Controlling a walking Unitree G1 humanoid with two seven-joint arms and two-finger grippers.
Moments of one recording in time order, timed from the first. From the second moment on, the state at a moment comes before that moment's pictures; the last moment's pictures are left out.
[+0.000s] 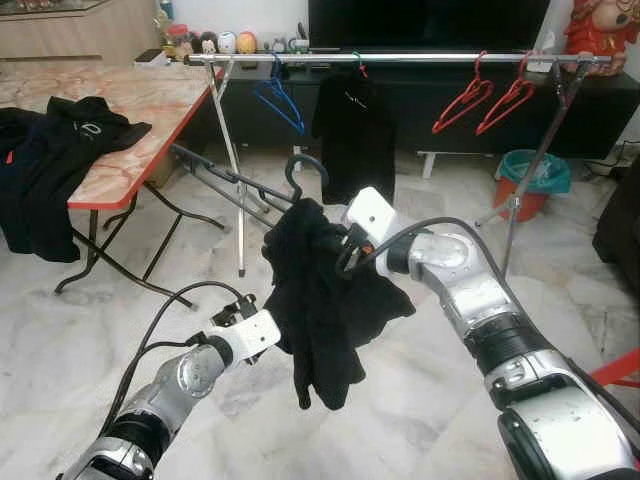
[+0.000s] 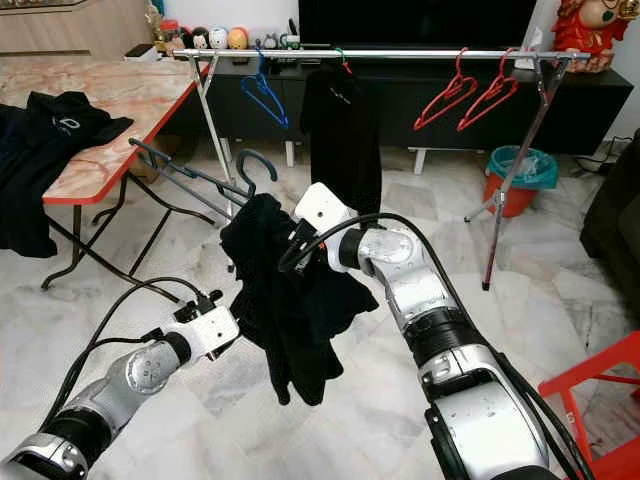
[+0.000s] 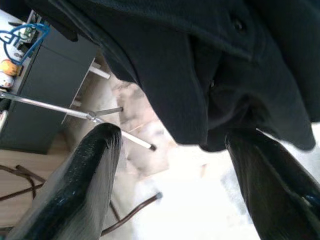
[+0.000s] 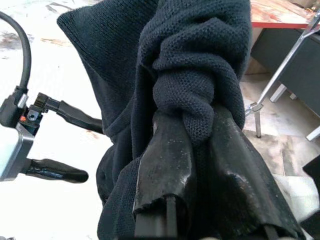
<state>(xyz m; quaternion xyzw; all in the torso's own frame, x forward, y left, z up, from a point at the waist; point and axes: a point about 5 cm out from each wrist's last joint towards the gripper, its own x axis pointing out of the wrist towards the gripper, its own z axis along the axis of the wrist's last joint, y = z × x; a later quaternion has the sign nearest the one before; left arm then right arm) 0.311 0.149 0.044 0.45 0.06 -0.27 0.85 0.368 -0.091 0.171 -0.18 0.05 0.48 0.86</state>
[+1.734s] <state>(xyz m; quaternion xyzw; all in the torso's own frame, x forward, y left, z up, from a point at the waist) 0.317 0.153 0.027 0.50 0.09 -0.17 0.84 0.366 -0.087 0.175 -0.18 0.04 0.49 0.85</state>
